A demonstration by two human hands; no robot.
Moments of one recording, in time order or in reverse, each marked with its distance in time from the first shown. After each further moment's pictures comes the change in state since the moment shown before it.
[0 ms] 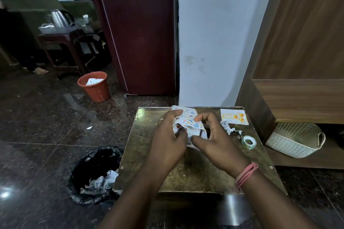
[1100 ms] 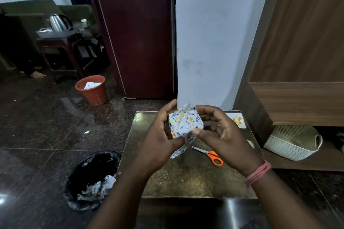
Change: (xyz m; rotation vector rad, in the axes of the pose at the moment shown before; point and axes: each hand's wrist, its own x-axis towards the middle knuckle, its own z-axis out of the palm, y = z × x) left_hand 0.012 -0.002 -0.017 -0.344 -0.193 0.068; right_hand 0.005 -0.011 -0.028 0.020 0.006 -0.147
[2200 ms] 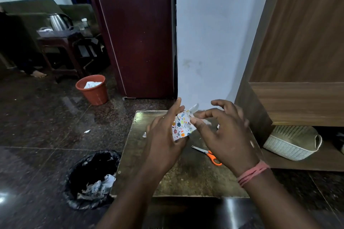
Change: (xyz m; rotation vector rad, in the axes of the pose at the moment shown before) left_hand 0.002 -0.013 0.009 0.564 0.150 0.238; right_hand -0.001 -0.021 0.009 -0.736 0.310 0.013
